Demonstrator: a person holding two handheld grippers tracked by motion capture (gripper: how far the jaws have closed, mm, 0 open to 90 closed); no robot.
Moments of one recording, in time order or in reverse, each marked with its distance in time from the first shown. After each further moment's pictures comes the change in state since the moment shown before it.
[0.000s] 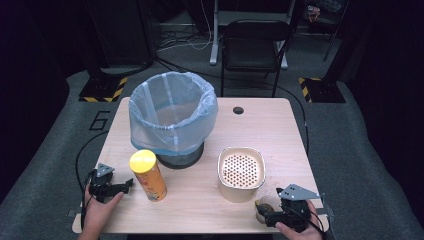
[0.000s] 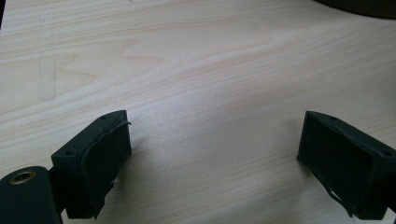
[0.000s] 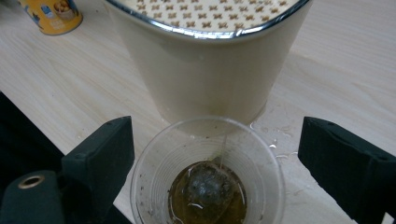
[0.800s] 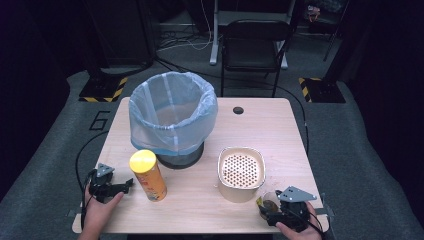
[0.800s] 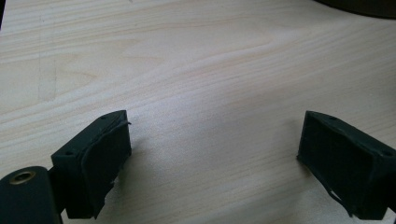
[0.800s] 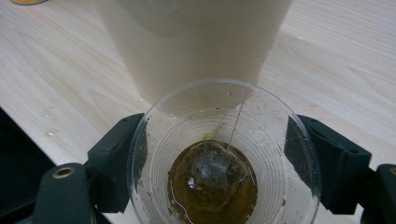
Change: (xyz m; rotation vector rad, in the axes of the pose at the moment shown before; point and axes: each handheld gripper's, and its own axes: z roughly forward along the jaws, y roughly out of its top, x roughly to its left) left arm 0.000 0.000 0.000 0.001 0.002 0.008; right arm -0.012 -0.015 0.013 0.028 -0.028 -0.039
